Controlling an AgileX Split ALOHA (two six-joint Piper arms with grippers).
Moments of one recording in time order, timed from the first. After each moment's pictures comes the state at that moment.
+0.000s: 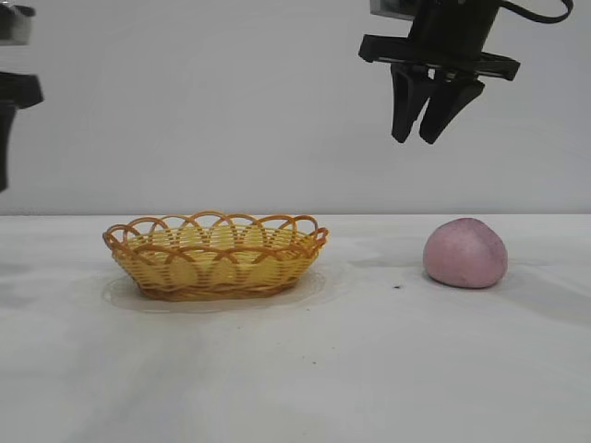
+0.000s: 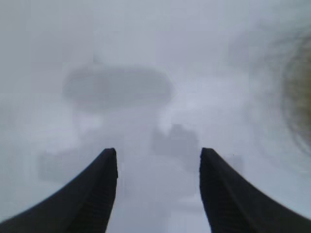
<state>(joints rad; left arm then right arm) 0.01 1.67 -1.00 0.25 0.53 -0.18 0.34 2.03 -1.64 0.17 0.82 -0.17</state>
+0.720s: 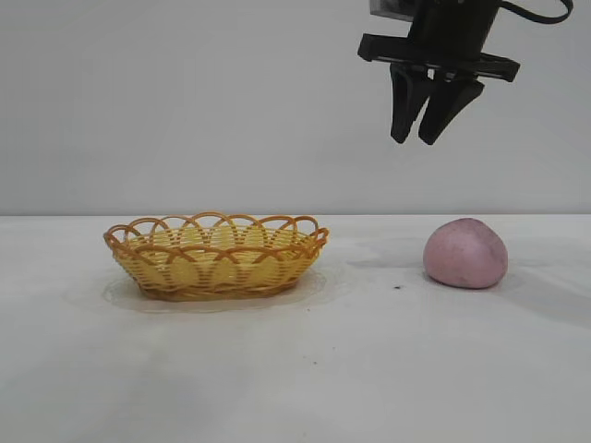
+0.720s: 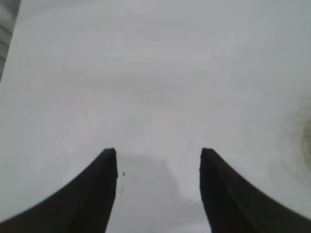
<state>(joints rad) 0.01 0.65 -0.60 0.16 0.86 -0.11 0.34 2.03 -1.64 0.19 0.82 -0.17</state>
